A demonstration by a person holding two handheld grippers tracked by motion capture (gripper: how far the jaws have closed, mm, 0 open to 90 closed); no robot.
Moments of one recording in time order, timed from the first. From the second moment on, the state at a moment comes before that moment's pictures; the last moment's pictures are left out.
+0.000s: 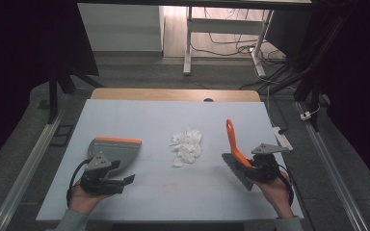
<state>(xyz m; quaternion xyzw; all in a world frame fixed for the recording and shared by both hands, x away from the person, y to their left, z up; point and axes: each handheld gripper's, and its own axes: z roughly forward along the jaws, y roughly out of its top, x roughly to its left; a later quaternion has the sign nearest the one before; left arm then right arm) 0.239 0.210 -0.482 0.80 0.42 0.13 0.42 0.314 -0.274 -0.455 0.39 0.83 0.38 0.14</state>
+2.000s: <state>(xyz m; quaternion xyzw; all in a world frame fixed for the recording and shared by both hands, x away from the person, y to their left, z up) 0.249 0.252 -0.504 0.75 0.60 0.09 0.27 0.311 -0.274 -0.454 0.39 0.83 0.37 0.15</state>
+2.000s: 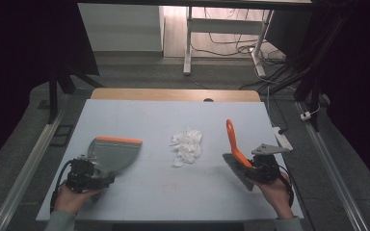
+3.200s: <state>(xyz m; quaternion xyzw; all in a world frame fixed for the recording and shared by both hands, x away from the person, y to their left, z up) 0.263 0.262 -0.530 0.72 0.62 0.06 0.30 0.312 -0.276 -0.454 0.40 0.82 0.37 0.16</state>
